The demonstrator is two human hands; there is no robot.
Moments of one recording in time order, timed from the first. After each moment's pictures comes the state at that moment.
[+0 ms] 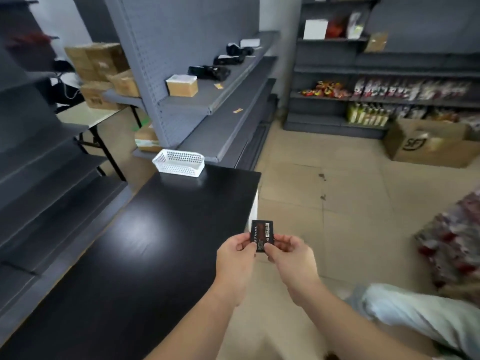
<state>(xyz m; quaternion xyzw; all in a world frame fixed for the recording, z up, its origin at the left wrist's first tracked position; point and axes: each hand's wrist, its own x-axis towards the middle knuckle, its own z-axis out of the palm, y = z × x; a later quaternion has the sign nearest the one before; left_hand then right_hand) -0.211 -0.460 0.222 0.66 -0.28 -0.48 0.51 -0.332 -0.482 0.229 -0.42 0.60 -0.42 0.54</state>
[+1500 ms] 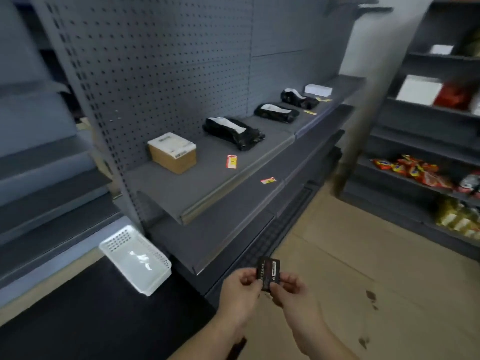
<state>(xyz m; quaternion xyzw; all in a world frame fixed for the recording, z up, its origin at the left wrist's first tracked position) -0.149 -1.094 0.198 0.72 -0.13 -0.41 0.54 -0.258 -1.156 0.205 -0.51 0.52 -0.28 0.62</state>
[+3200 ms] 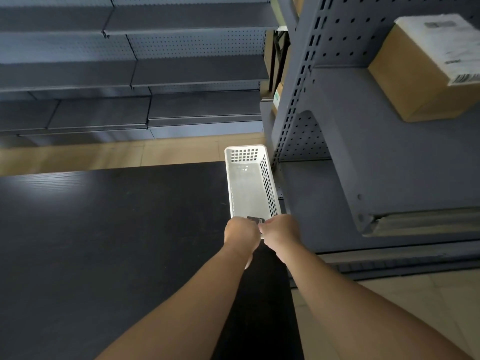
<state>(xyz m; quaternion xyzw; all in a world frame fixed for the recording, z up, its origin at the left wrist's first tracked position) 0.124 -1.051 0.045 0.75 0.27 -0.24 0.55 0.124 -1.144 0.007 -0.83 0.34 0.15 0.41</state>
